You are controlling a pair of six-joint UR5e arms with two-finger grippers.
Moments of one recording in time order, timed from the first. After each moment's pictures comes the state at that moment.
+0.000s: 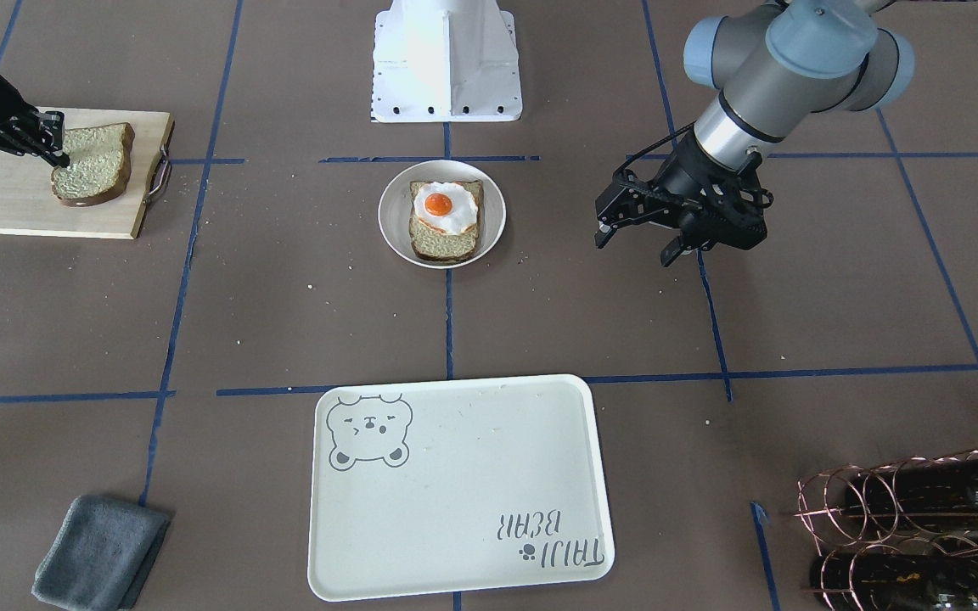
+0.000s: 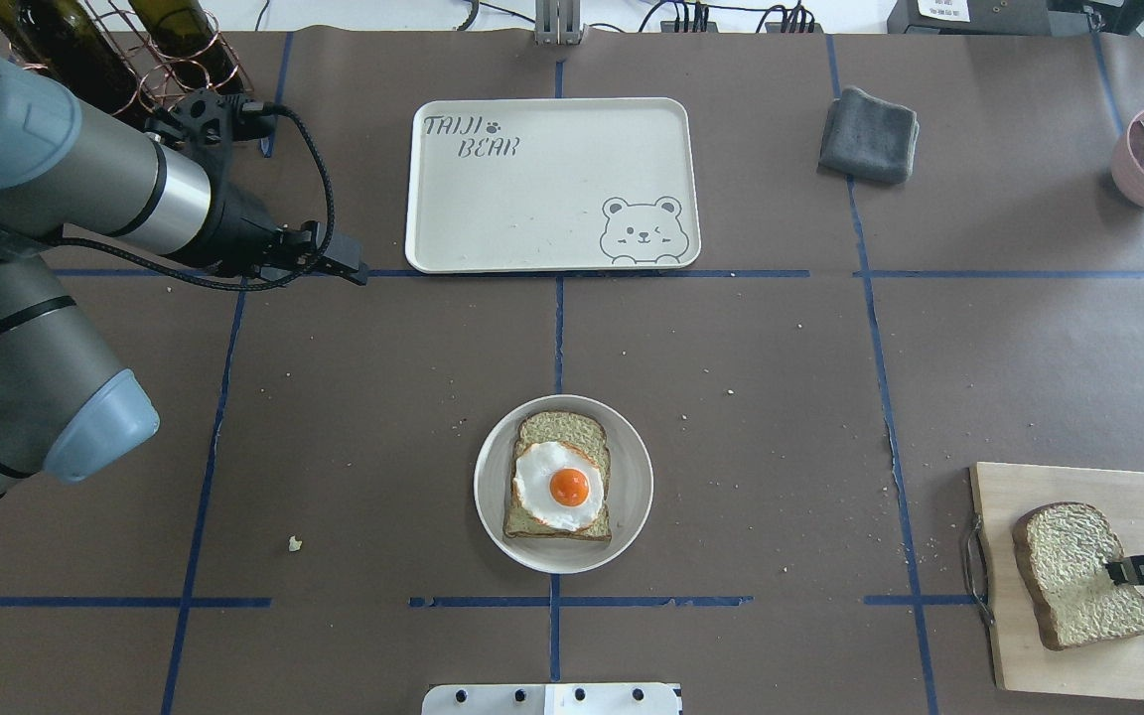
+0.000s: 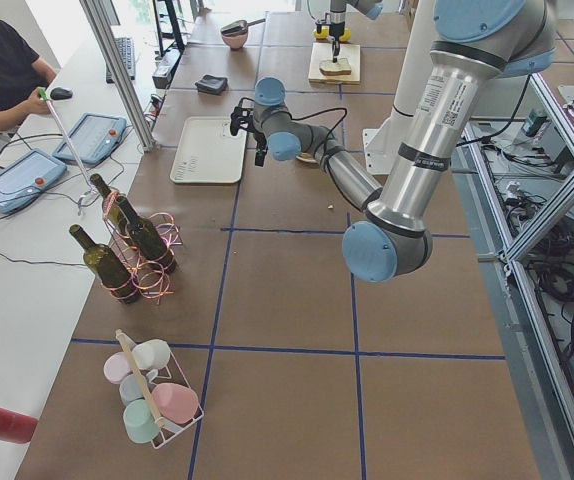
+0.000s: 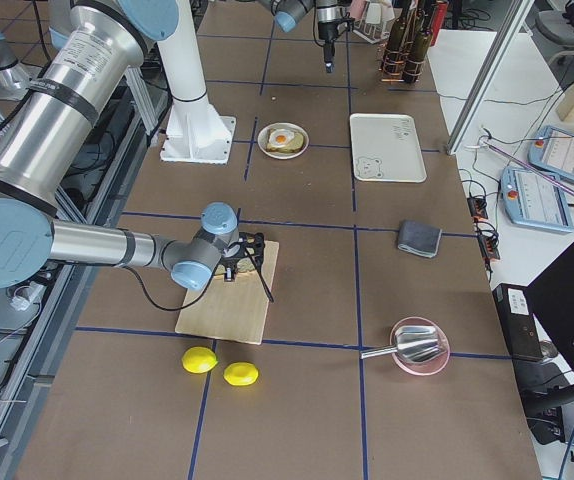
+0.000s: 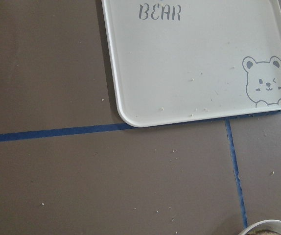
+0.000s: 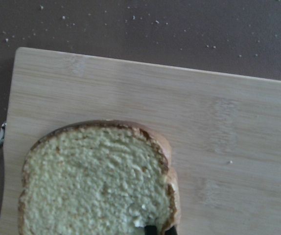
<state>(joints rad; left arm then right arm) -0.81 -1.96 -1.85 -1.97 -2.13 -1.06 0.58 -2.13 1.85 -0.49 2.02 1.11</state>
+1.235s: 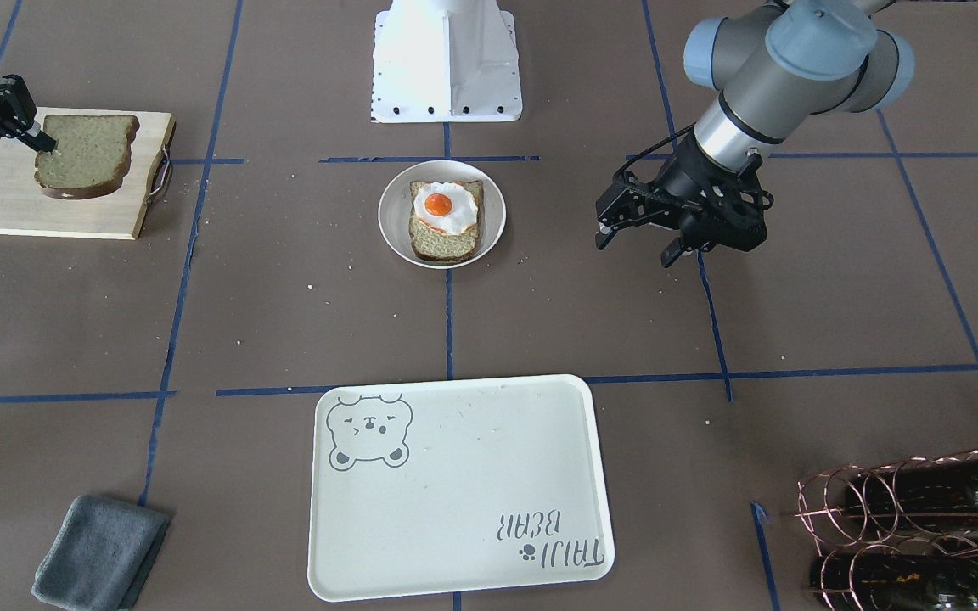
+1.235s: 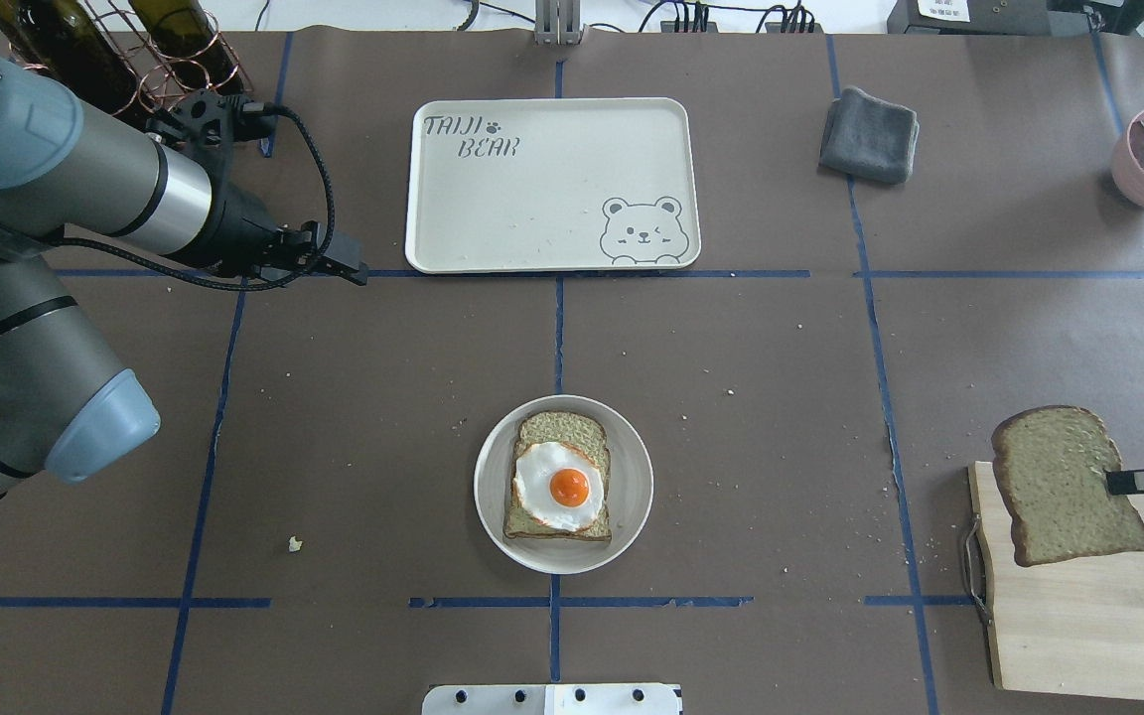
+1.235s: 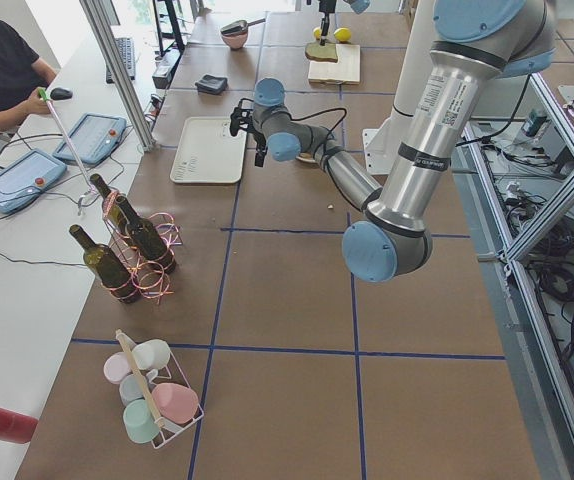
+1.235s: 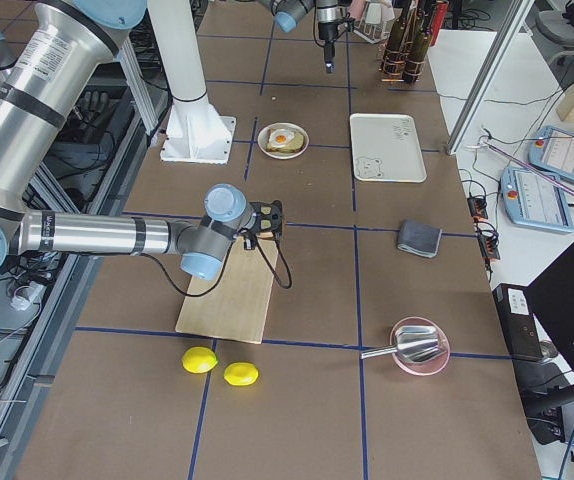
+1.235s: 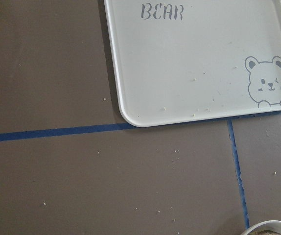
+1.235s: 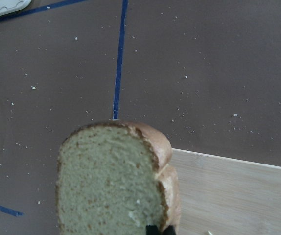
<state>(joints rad) -0.81 -1.96 -1.84 -1.97 -2.13 -1.07 0.94 -2.02 1.93 -0.38 2.33 1.13</state>
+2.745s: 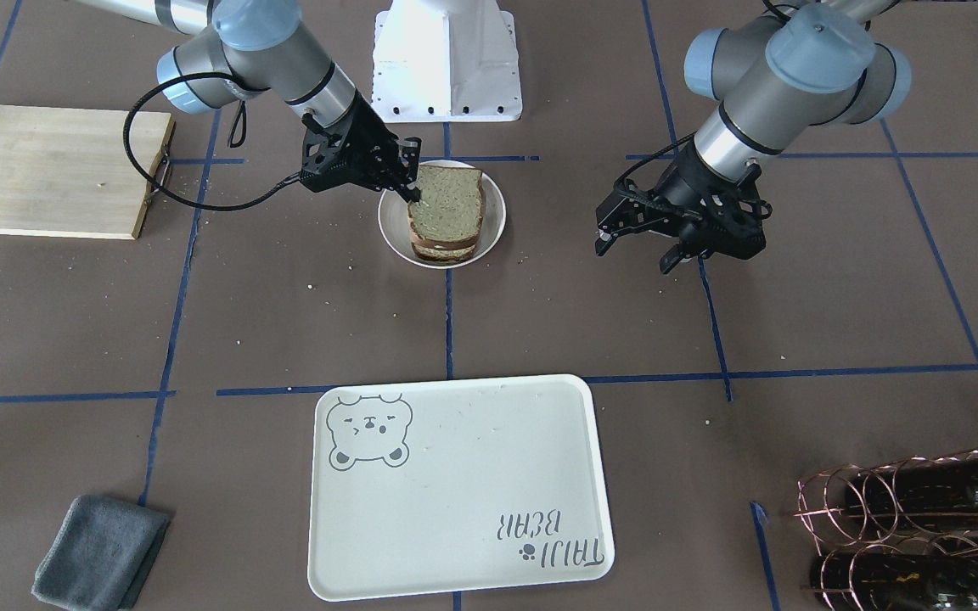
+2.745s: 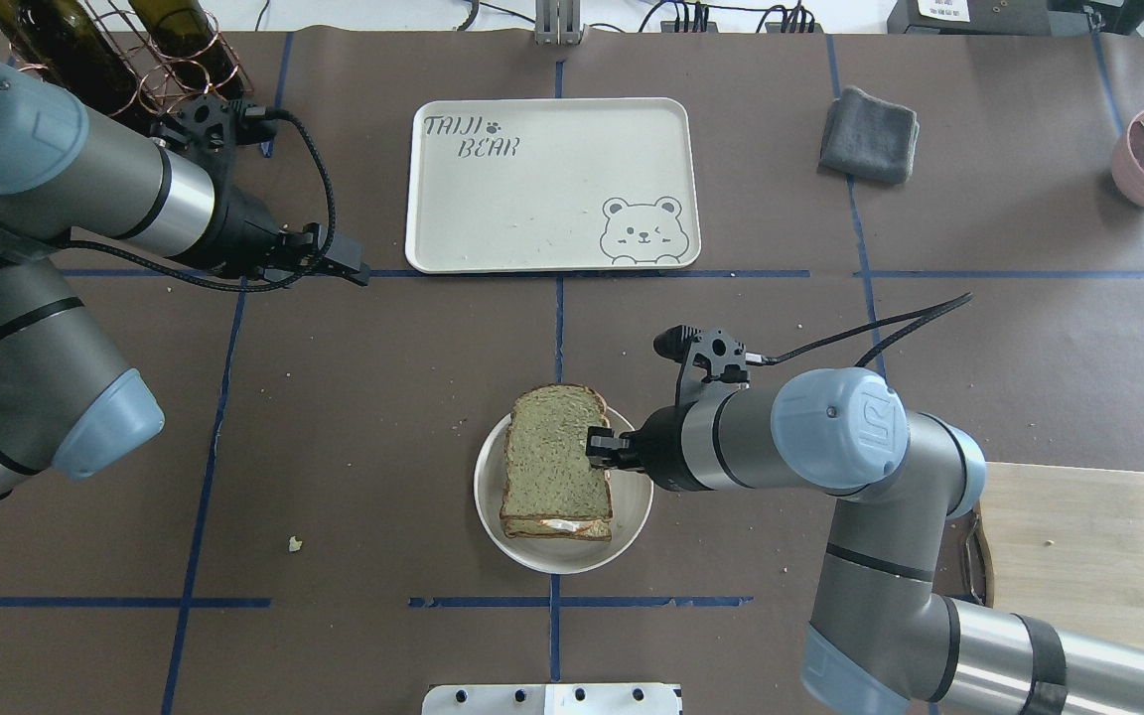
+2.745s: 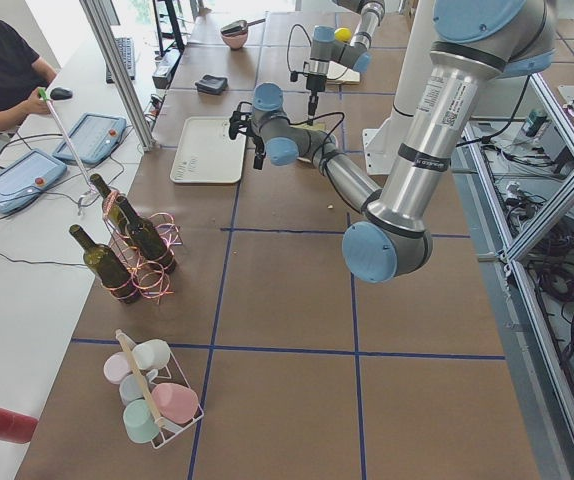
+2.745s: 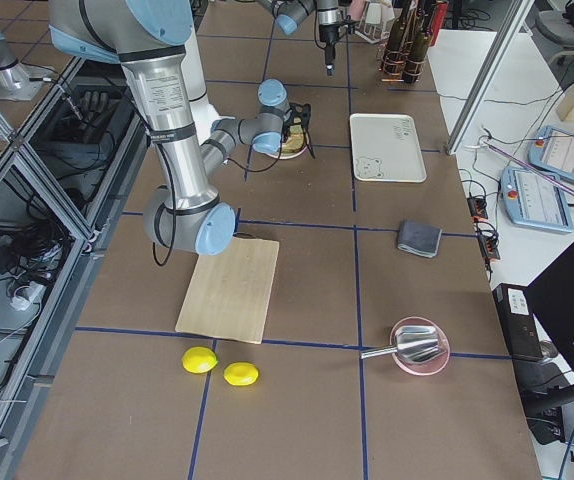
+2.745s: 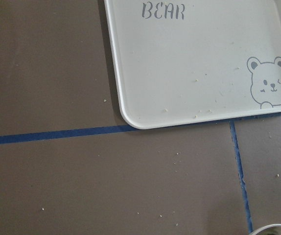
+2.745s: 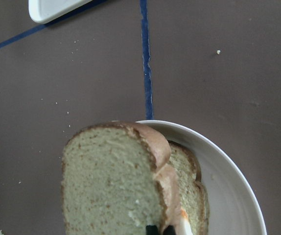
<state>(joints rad) -0.81 -1.96 -1.81 -2.01 -2.13 -1.07 0.37 -1.17 1.80 -0.95 1.78 1.53</state>
